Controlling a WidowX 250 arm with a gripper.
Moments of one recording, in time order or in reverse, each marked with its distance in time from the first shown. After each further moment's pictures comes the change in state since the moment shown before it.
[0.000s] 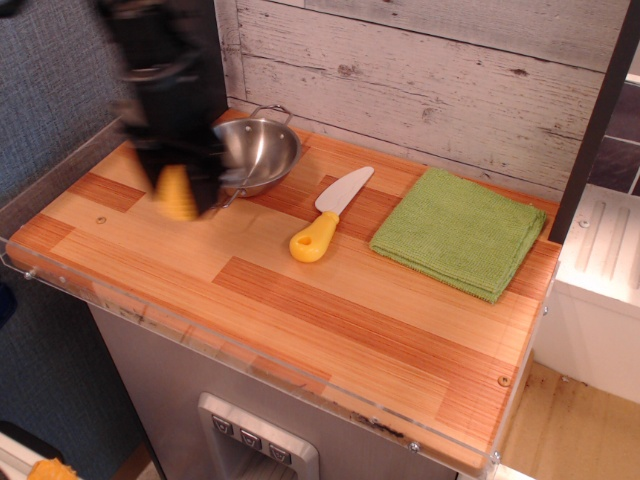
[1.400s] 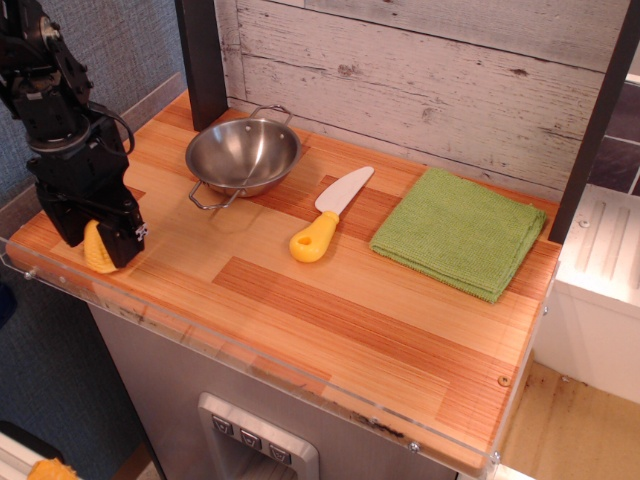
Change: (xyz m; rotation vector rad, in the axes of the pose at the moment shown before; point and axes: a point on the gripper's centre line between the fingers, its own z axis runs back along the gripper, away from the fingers) arm -0.039 0.050 -0.044 0.041 0.034 0.038
